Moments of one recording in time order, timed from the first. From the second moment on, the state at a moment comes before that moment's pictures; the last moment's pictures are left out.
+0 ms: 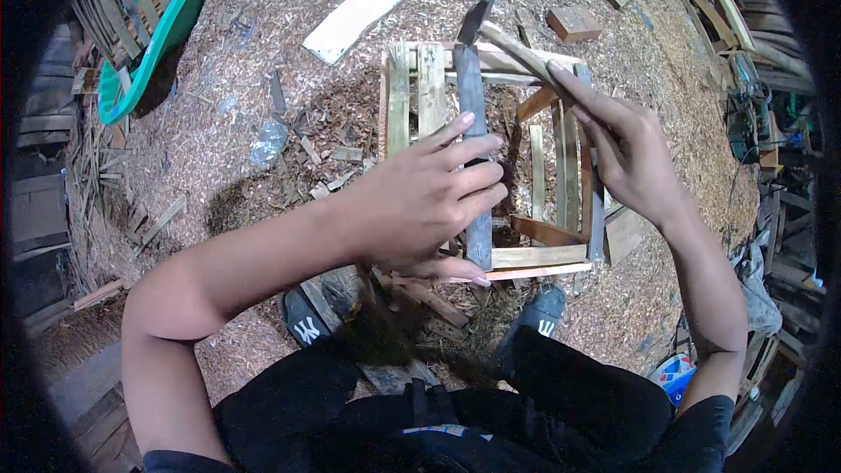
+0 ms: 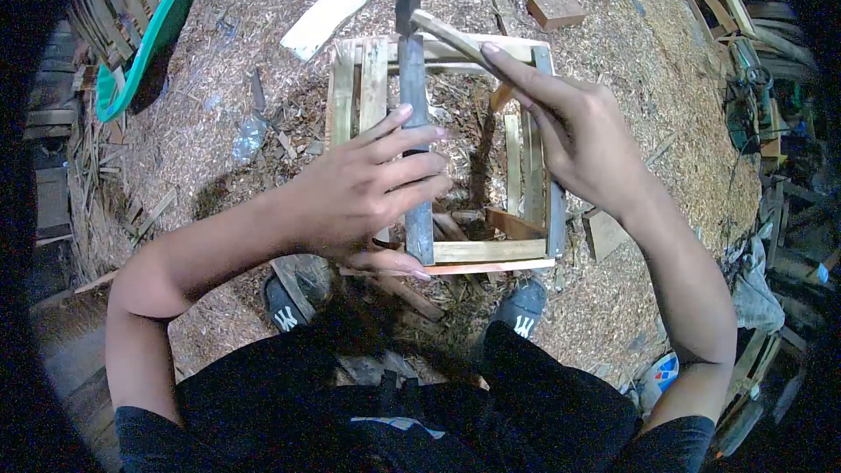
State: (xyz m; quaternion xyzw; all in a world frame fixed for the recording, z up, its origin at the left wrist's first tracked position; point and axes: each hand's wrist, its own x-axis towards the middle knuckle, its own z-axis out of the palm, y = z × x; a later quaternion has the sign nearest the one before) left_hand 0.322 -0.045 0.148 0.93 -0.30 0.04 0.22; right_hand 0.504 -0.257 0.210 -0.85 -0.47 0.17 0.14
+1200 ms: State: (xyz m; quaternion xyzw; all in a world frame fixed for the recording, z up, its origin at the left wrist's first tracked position) left_hand 0.318 -0.049 0.143 0.93 -0.29 0.06 0.23; right_hand 0.498 -0.261 0.182 -0.75 -0.57 -0.03 0.33
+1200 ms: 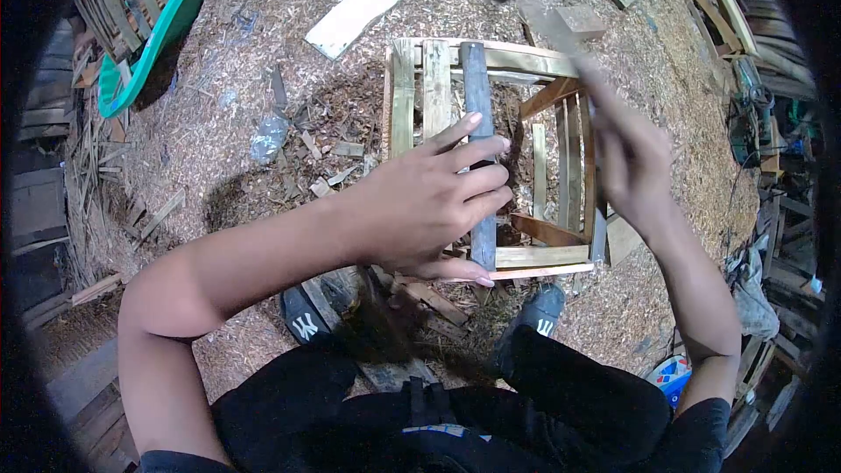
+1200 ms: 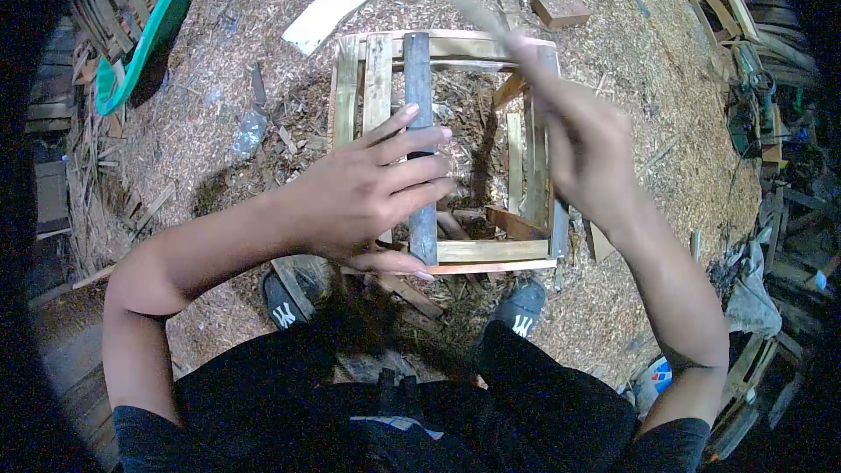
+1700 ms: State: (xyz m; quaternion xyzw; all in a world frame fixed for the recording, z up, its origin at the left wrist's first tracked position) left_hand 0.318 -0.049 0.145 0.92 -0.29 0.05 0.25; right_hand 0.499 -0.268 0.179 -0.78 -0.54 0.02 0.31
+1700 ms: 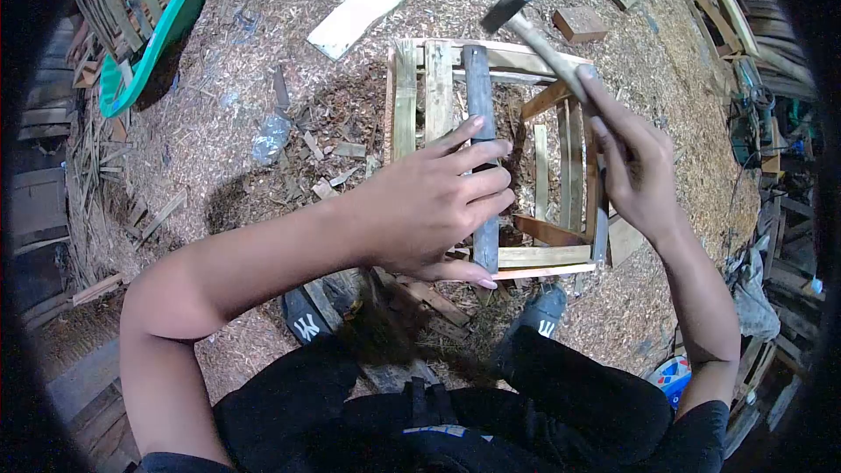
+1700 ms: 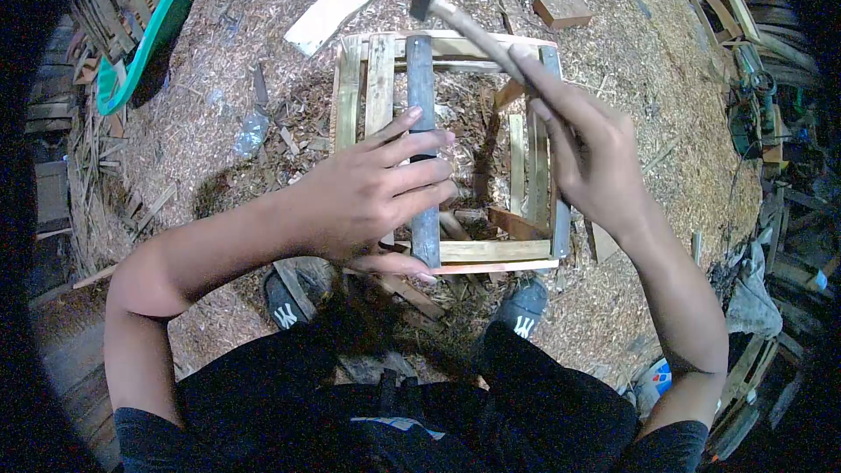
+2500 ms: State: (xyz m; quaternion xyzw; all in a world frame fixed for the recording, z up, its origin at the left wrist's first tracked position) left_hand 0.317 -0.048 0.145 0.92 -0.29 0.02 0.25; right_hand 0.560 -0.273 0.174 -0.67 -0.73 -0.03 0.13
